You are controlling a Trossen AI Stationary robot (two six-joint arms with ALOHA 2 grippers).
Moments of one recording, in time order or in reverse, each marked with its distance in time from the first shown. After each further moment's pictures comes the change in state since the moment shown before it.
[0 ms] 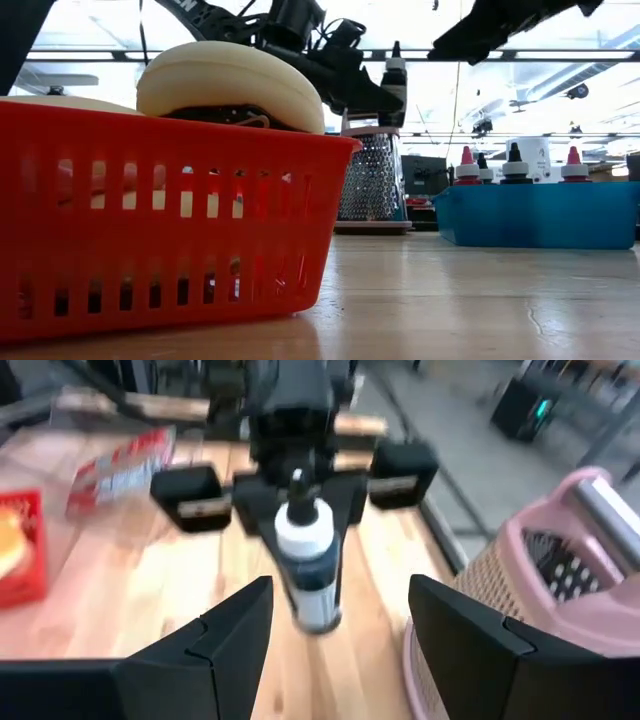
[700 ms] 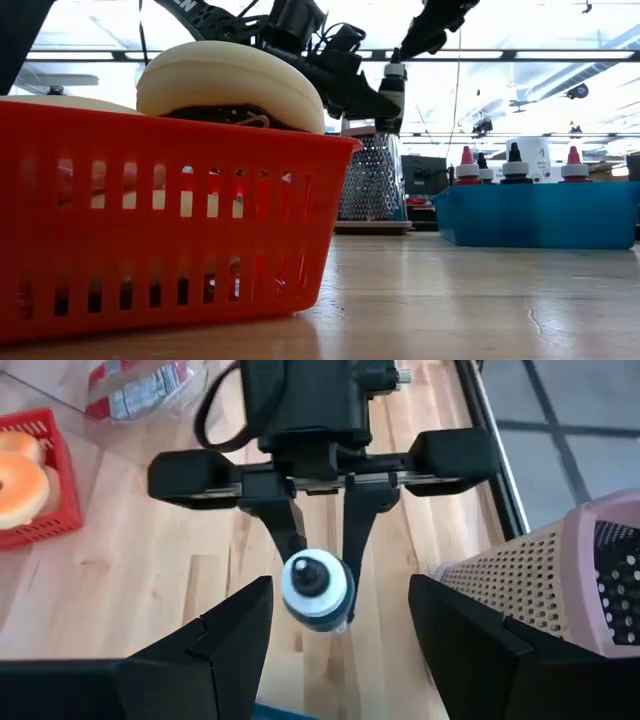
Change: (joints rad) left arm 0.003 -0.004 -0.004 -0.034 -0.002 -0.010; right arm 0.003 0.445 0.558 -0.509 -0.038 -0.047
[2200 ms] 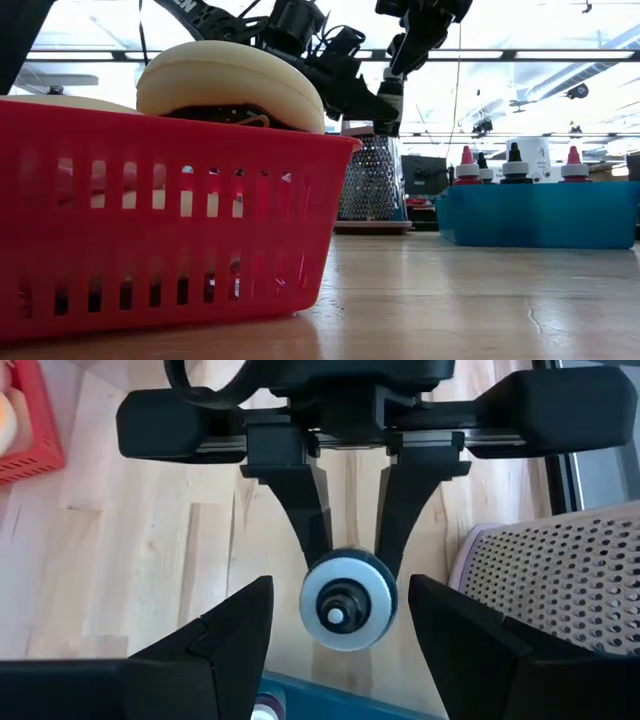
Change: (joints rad) left arm 0.003 0.000 -0.001 -0.017 -0.005 0.014; right arm 0.045 0.202 0.136 -0.147 0.041 -0.020
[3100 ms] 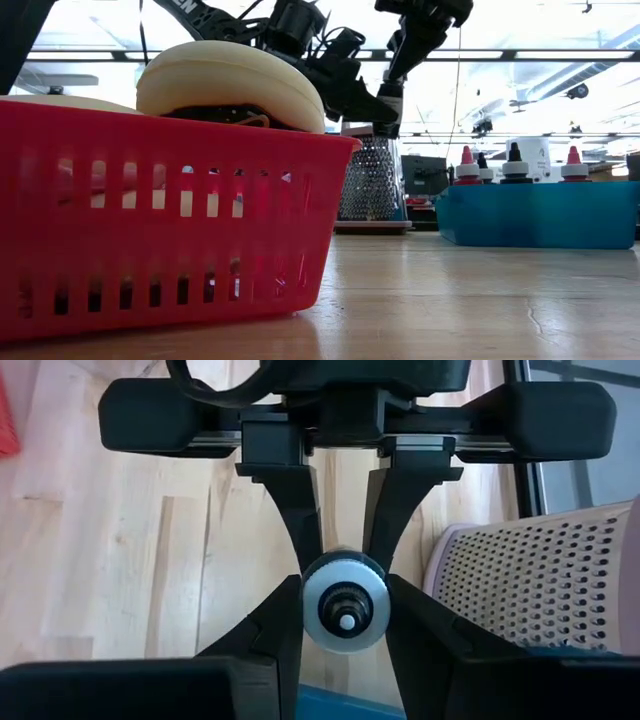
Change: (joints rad) left arm 0.000 0.000 -0.001 0.003 0.000 0.004; right arm 0.052 0.000 -0.016 0.020 0.111 -0.008
